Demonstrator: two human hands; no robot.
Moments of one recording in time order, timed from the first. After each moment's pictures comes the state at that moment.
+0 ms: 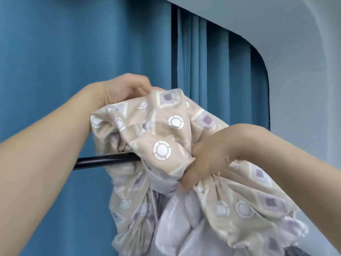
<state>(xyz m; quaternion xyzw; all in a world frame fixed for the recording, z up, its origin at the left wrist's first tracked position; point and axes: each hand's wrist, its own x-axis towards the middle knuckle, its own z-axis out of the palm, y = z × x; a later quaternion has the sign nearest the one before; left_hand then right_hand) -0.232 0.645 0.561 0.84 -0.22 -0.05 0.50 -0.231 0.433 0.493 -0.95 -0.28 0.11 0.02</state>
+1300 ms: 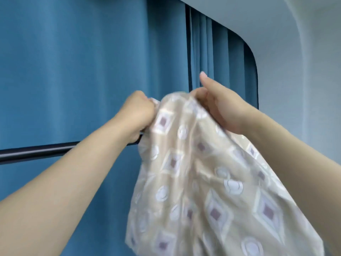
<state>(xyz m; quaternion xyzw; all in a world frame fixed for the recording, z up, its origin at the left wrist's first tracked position) -0.327 0.762 0.483 0.80 -0.09 0.30 0.51 -0.325 0.564 0.488 -0.73 -0.36 -0.11 0.56</state>
